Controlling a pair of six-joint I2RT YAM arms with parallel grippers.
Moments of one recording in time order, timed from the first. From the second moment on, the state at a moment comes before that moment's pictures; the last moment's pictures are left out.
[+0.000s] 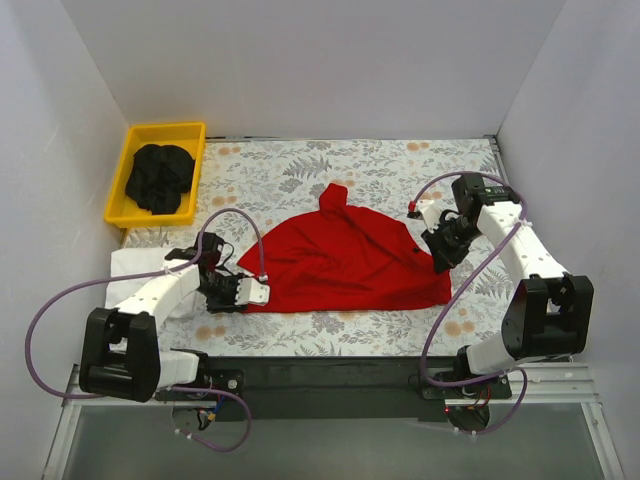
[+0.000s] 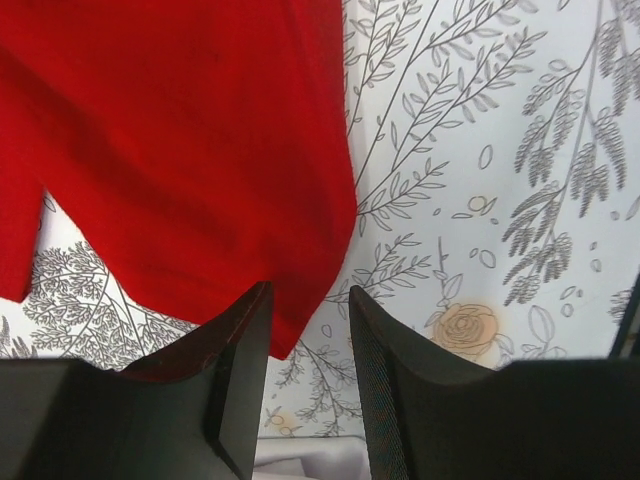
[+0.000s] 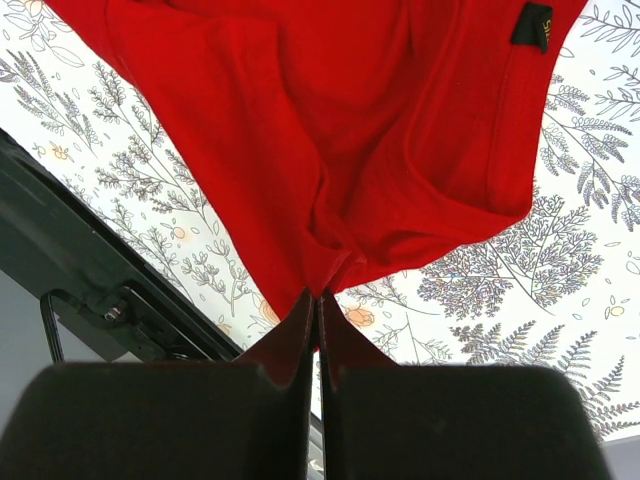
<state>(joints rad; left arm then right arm) -0.17 1.27 0.66 -0.85 0.39 1.46 0.10 1.47 1.19 -1.19 -0.38 -0.73</state>
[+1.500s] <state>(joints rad) -0.16 1.09 1.52 -0.35 0.53 0.30 -0.06 1.10 1.92 -0.65 -0.24 -0.40</state>
